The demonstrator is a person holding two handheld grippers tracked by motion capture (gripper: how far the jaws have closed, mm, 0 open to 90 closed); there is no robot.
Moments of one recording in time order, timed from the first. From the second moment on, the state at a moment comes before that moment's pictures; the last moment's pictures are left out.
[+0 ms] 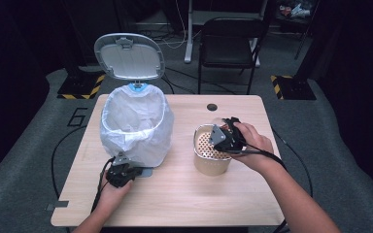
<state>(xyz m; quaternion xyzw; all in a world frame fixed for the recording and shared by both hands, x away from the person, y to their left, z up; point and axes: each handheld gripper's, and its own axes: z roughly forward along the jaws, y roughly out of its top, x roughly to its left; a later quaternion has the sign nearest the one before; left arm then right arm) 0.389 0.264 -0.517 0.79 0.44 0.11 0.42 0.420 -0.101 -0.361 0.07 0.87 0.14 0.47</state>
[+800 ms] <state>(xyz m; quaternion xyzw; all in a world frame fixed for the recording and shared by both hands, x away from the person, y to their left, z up) 0.389 0.264 -0.517 0.79 0.44 0.11 0.42 0.409 -0.100 -0.372 0.04 0.84 0.13 0.52</state>
